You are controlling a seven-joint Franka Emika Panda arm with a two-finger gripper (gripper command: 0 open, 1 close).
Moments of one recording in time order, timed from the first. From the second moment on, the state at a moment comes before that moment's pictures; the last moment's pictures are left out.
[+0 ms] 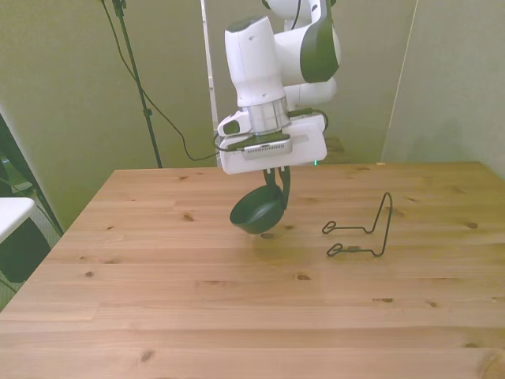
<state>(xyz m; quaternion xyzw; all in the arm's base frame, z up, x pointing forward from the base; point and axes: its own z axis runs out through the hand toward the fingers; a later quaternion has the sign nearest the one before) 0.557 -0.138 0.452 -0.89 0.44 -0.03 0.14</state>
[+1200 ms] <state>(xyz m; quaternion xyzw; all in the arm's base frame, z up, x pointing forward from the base) 0.555 -0.098 0.447 -0.82 0.40 0.09 0.41</state>
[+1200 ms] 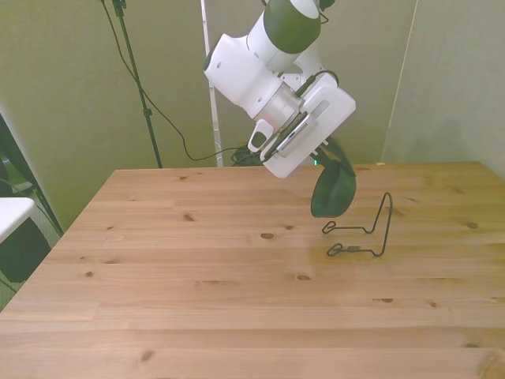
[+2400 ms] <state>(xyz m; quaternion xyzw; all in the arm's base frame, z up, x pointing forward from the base) 0.574 -0.042 0.445 -0.82 0.36 0.10 0.44</state>
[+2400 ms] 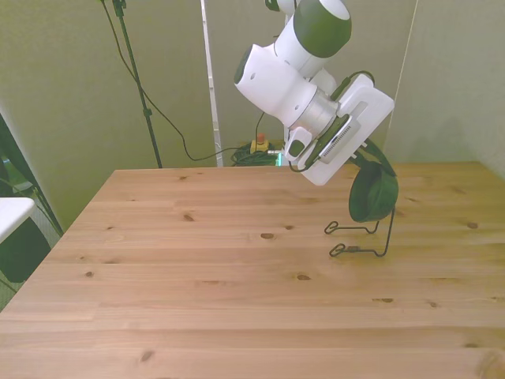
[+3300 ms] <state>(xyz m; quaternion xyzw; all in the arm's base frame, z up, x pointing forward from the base) 0.577 -0.058 0.410 -0.81 0.39 0.10 0.43</state>
